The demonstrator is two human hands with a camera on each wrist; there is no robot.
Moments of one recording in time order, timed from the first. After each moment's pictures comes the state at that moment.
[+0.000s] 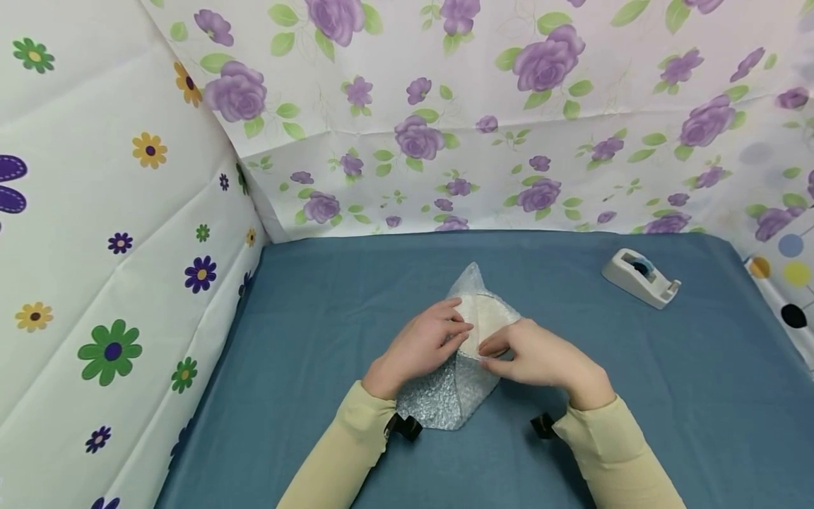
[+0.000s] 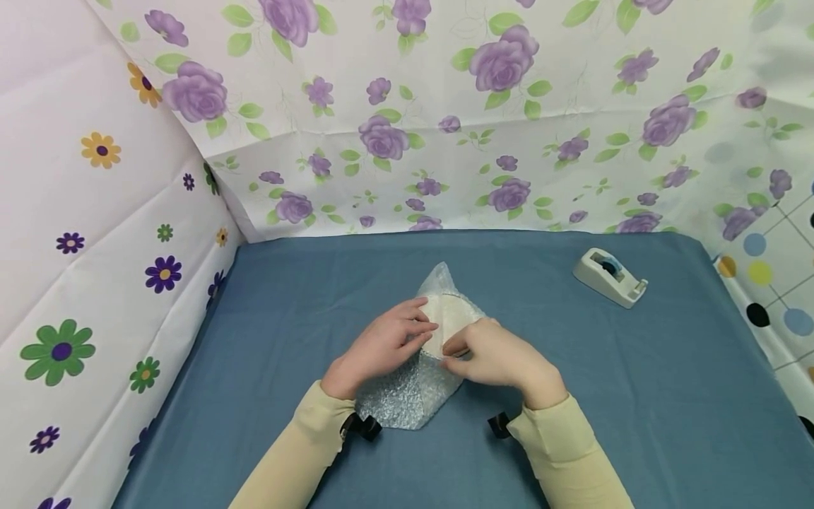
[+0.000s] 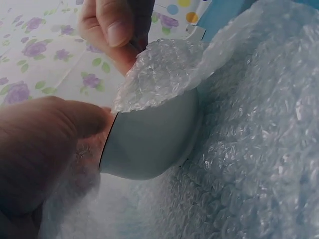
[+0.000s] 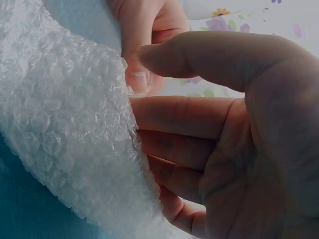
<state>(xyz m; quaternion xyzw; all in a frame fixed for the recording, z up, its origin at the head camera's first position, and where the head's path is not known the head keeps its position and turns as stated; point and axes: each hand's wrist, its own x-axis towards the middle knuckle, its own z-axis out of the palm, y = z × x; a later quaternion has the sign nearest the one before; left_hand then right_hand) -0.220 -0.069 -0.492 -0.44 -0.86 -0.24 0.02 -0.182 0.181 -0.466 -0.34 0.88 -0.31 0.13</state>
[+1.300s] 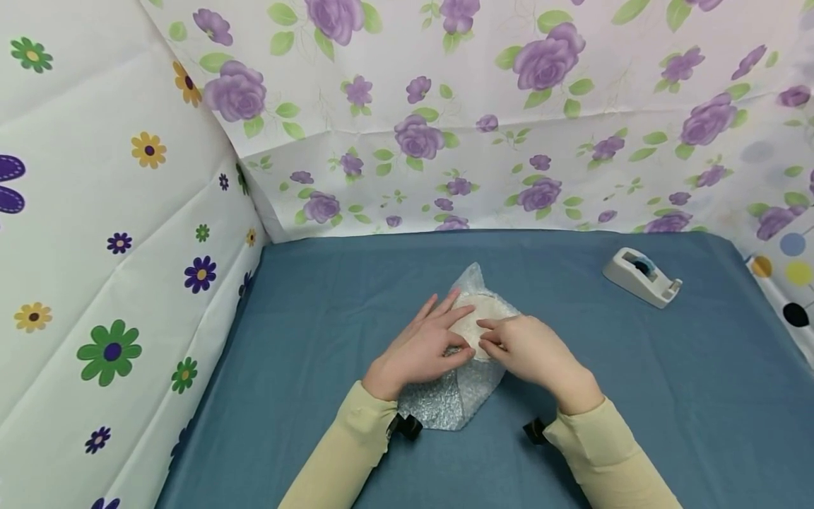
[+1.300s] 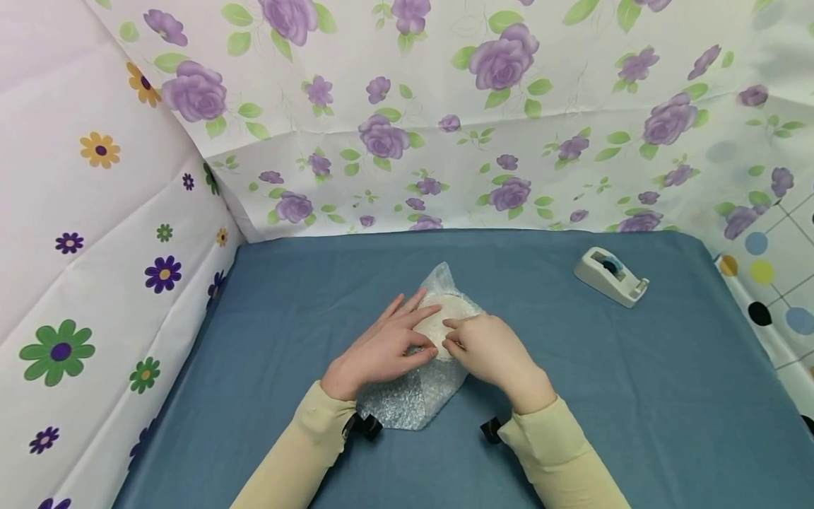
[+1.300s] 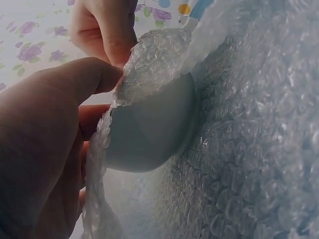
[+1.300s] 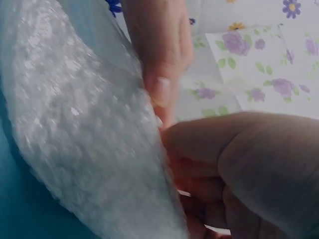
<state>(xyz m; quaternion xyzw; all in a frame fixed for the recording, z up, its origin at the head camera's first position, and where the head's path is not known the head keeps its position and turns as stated) -0.214 -0.072 -0.494 -0.44 -0.88 -0.18 -0.04 -0.177 0.163 -0.472 -0.25 0.94 -0.20 0.02</state>
